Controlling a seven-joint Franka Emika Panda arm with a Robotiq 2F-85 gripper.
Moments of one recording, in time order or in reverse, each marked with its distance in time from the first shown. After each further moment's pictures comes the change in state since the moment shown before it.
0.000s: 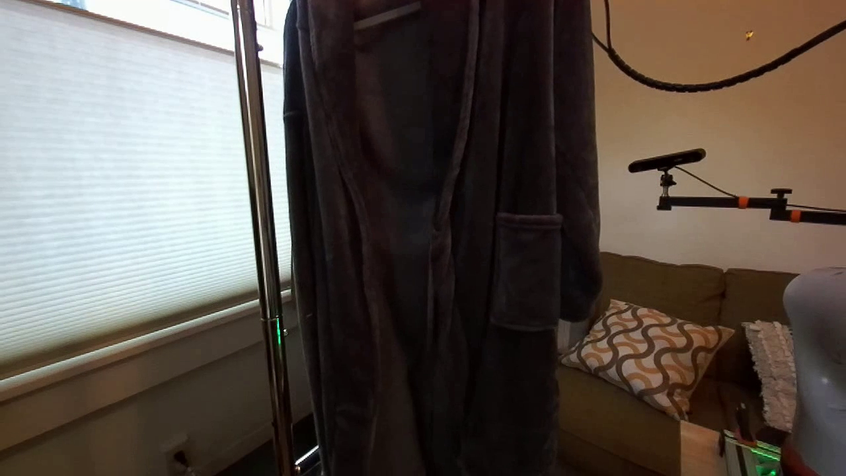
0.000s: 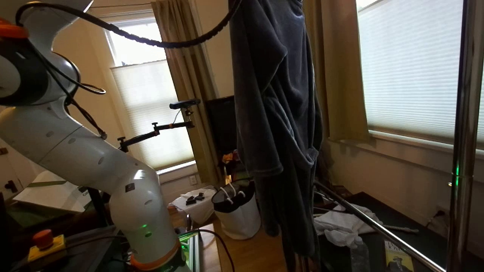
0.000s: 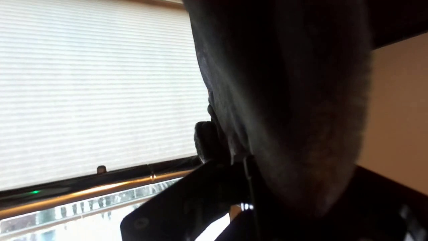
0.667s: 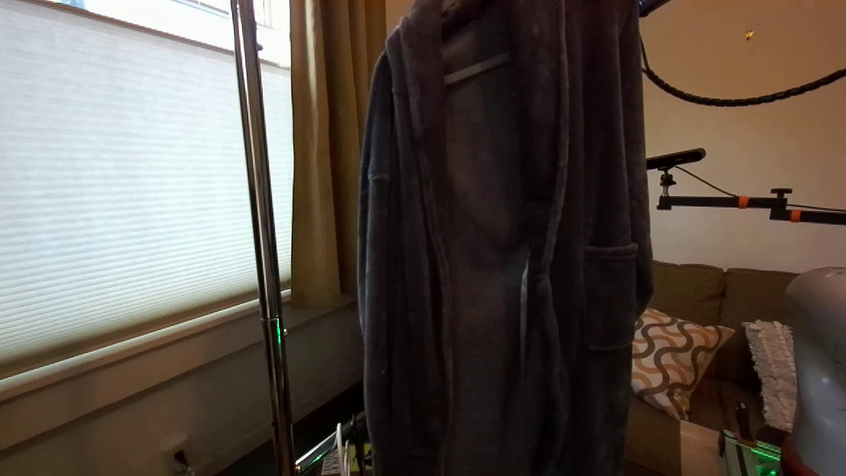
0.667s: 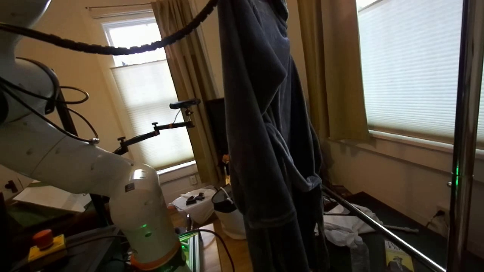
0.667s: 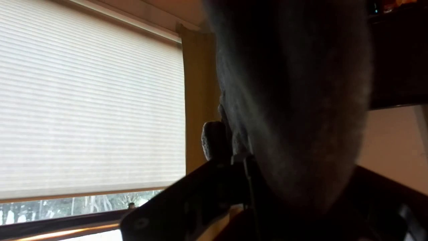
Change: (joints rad) arm -0.010 -0.154 -0.188 -0.113 -0.018 -0.268 -0.357
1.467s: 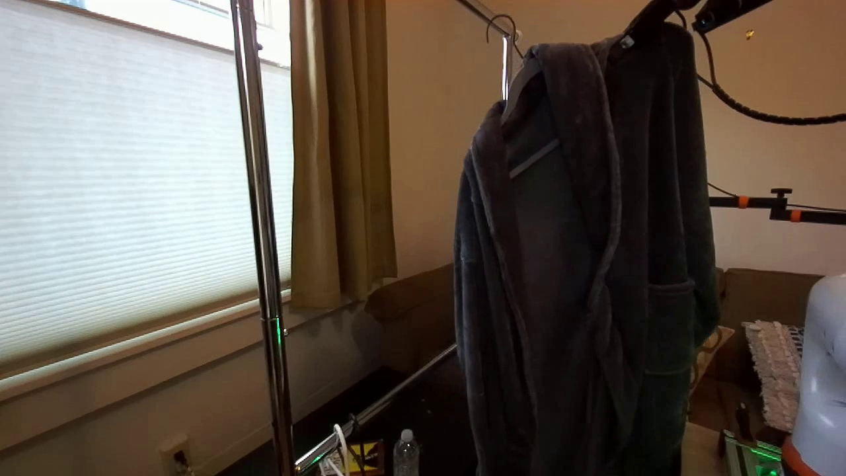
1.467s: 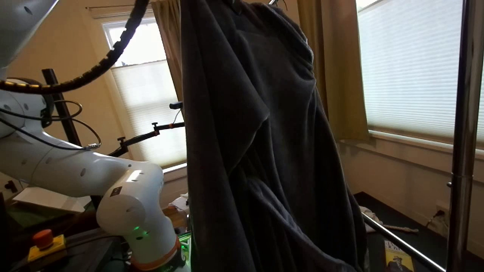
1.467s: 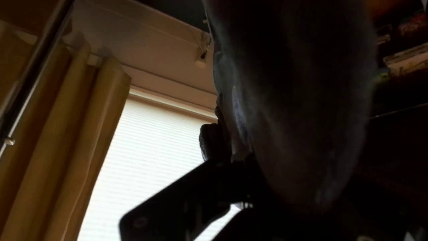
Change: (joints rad) arm -0.247 -0.154 0.095 -0.205 -0.320 -0.049 0.075
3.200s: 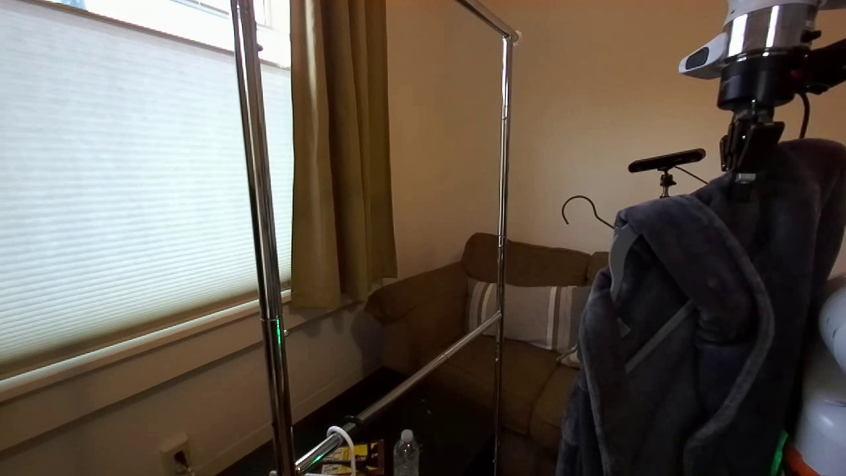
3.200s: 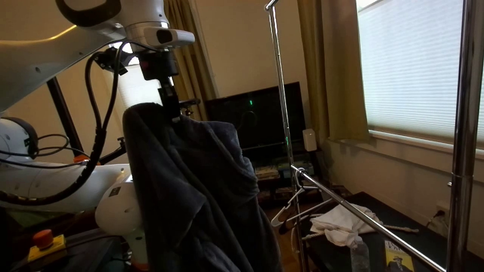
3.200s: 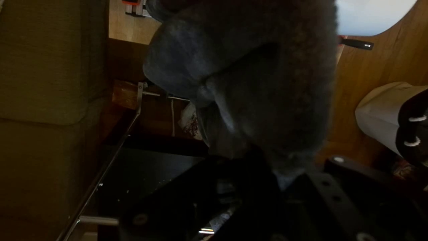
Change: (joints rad) arm -0.017 -0.310 0.167 -0.435 -0.238 -0.506 0.431
